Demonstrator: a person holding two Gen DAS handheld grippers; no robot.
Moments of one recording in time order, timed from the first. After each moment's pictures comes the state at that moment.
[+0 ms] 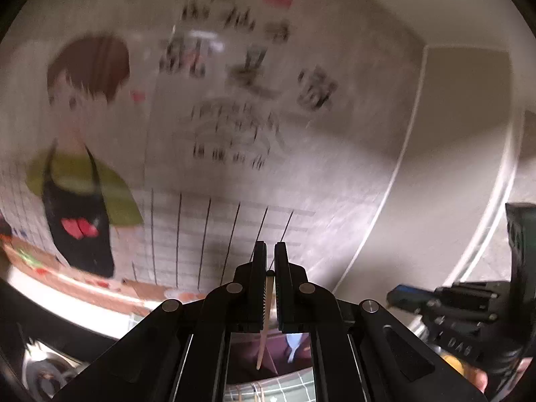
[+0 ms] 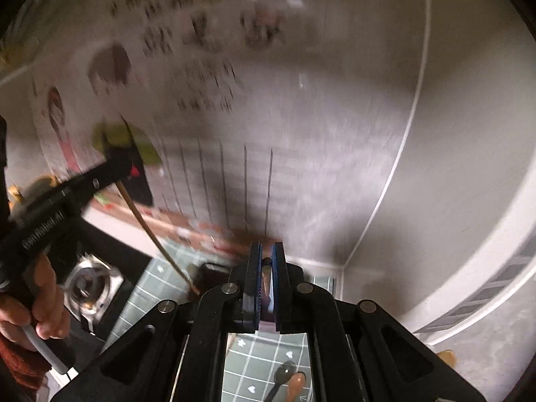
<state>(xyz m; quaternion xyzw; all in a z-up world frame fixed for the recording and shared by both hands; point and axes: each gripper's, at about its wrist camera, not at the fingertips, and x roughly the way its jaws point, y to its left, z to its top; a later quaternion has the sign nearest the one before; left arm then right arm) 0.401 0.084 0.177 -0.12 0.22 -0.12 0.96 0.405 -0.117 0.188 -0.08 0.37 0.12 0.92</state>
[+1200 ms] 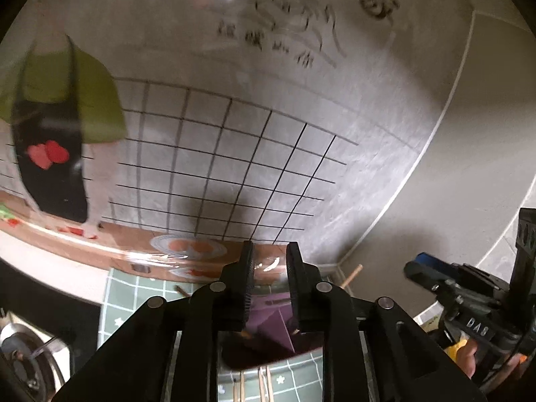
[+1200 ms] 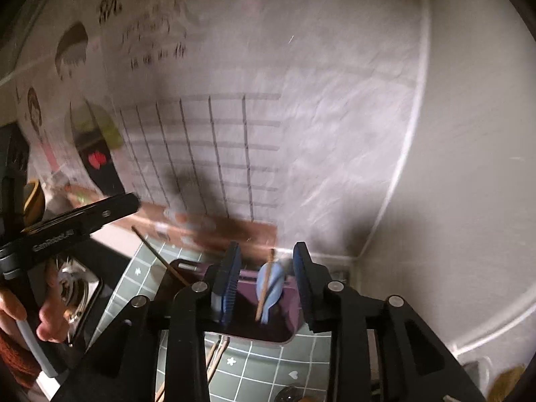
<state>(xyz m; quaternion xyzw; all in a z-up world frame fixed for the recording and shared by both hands) 0.442 0.092 0.100 -0.15 0.31 -0.13 0.93 0.438 -0.141 0.116 -0.03 0.35 0.12 0.93</state>
